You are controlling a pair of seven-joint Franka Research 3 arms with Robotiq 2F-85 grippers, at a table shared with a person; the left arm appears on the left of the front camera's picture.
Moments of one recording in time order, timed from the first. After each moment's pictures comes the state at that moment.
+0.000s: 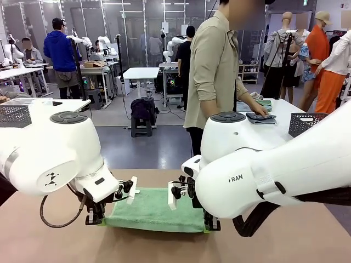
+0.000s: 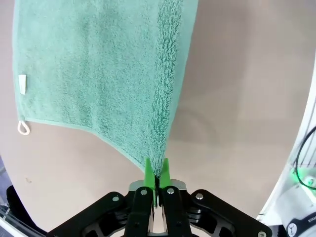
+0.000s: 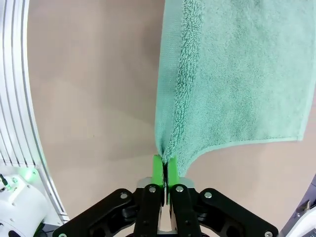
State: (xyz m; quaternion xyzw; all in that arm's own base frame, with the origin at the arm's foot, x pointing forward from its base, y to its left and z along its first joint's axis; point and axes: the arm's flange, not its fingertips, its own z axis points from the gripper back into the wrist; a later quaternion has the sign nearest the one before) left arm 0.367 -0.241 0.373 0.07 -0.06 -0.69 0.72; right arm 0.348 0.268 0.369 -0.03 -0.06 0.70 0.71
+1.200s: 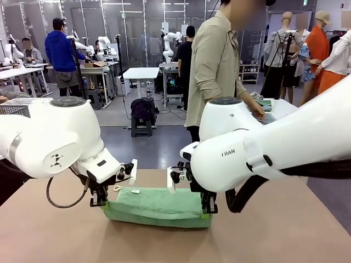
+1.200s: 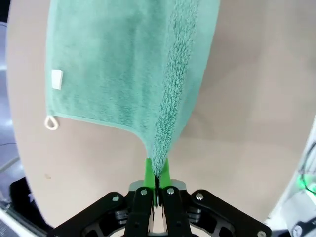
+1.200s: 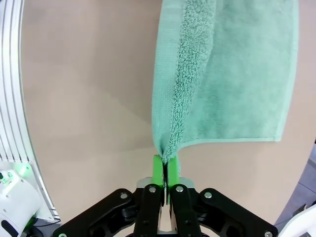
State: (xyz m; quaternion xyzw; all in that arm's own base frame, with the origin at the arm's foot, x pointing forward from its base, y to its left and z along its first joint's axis) left arm 0.407 -0.239 0.402 0.07 -0.09 -0.67 0.73; right arm 0.389 0.269 0.398 -0.02 -0.07 0.71 0.70
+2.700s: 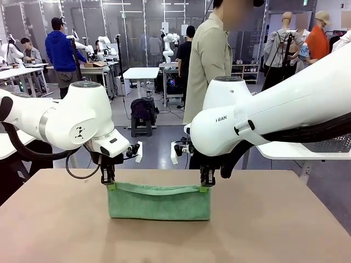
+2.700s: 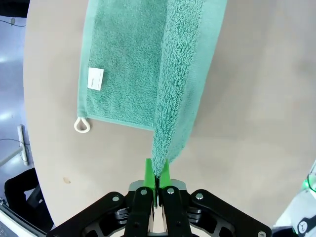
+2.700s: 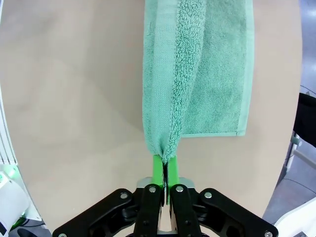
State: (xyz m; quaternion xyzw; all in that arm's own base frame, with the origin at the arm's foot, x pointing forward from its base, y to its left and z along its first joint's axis) left arm 0.482 -0.243 0.416 0.06 -0.07 -0.66 0.75; right arm 0.454 0.261 0.424 -0.01 -0.09 0.70 0.71
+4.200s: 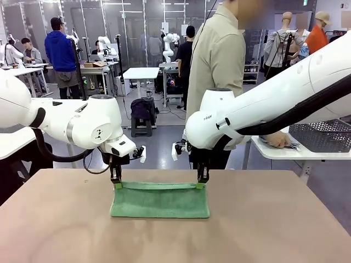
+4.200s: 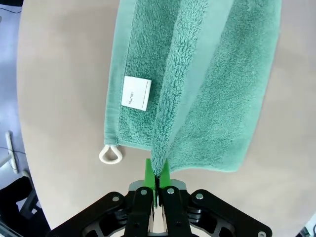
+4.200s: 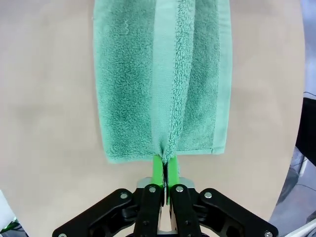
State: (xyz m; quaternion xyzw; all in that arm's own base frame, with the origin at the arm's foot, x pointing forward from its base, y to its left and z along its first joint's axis) left arm 0.582 -0.240 0.355 0.03 -0.04 -0.66 0.75; right arm 0.552 0.258 0.372 0.02 -0.06 0.68 0.73
